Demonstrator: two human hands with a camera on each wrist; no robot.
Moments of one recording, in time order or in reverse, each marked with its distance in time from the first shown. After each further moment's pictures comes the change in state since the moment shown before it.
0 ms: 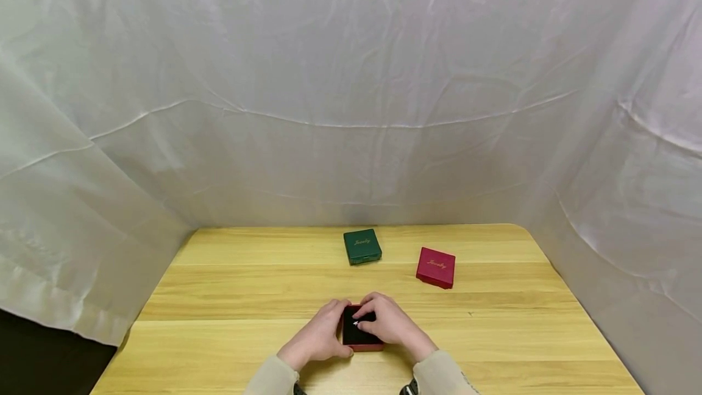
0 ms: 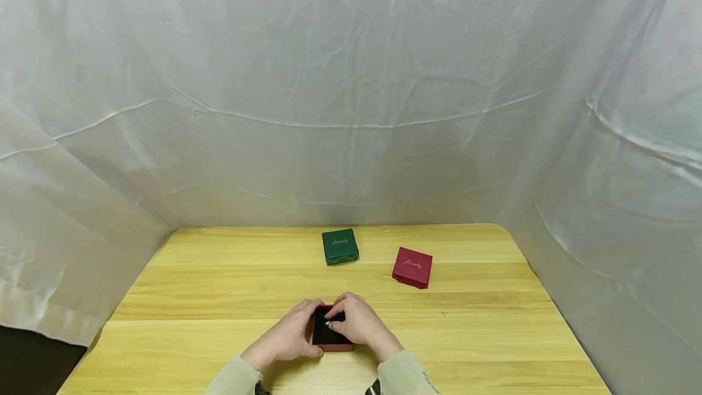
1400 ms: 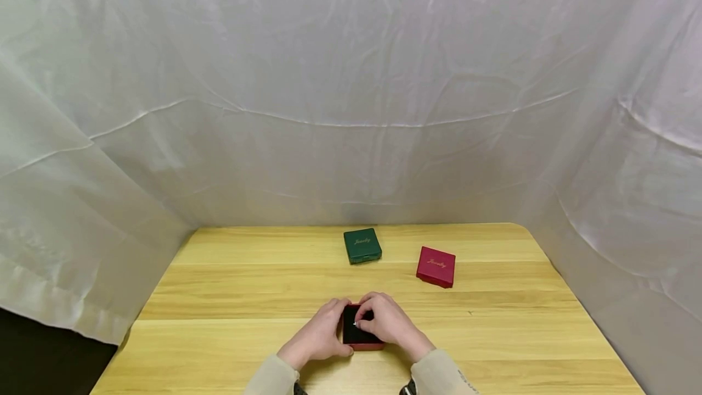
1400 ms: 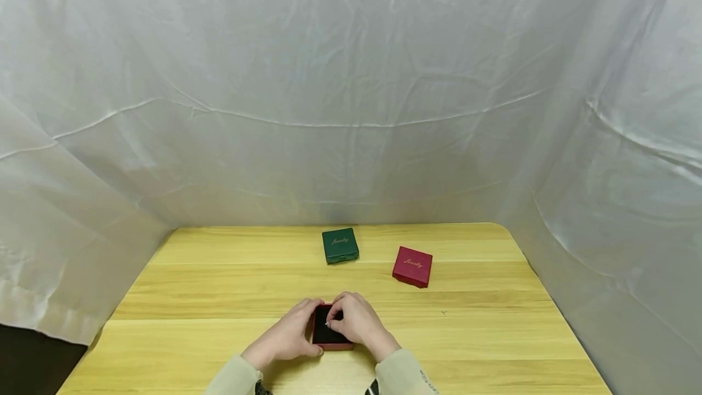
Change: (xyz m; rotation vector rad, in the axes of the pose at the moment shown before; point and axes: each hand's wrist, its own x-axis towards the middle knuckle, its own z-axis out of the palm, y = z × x) left_hand 0.002 -0.002 0.002 0.004 0.007 0.018; right_hand 0.003 -0.001 0.005 -0.057 0.066 -0.016
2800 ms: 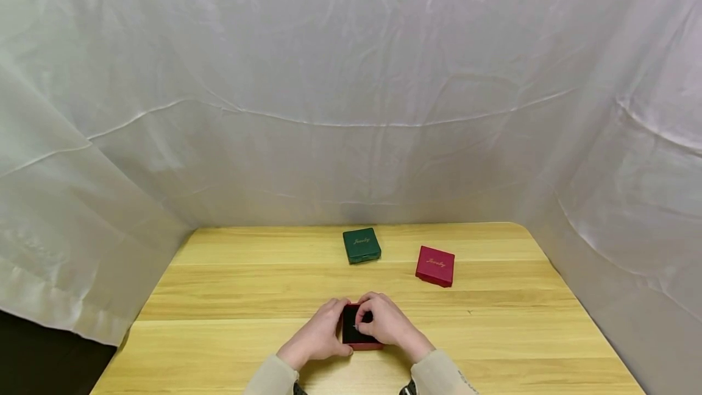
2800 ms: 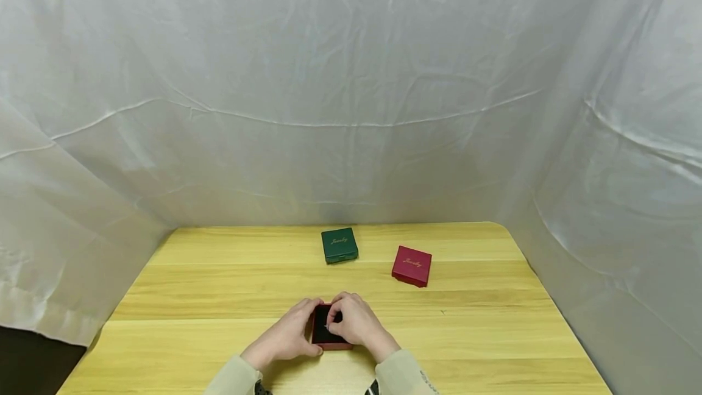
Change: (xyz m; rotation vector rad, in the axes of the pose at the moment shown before) left_hand -0.002 0.002 -0.003 -0.011 -0.012 -0.009; right_hand -0.001 -0.001 0.000 0.020 -0.026 0.011
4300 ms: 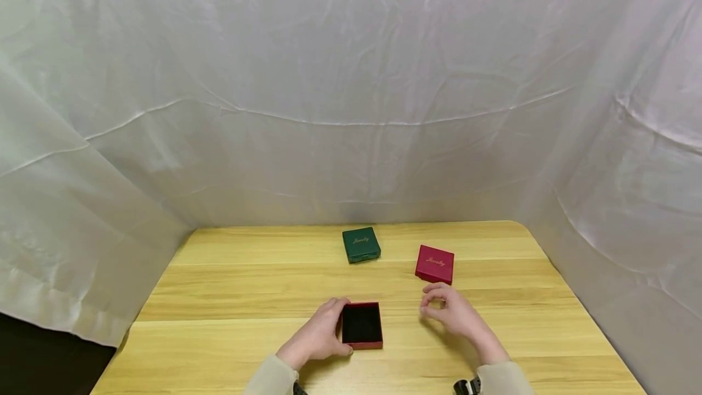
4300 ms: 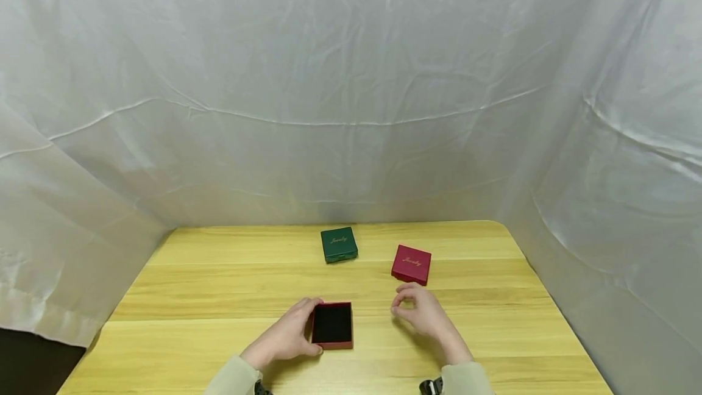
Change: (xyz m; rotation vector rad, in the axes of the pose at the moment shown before) left_hand 0.001 -0.002 0.003 -0.016 -0.023 -0.073; right_hand -0.068 0.075 -0.077 0.190 0.174 0.197
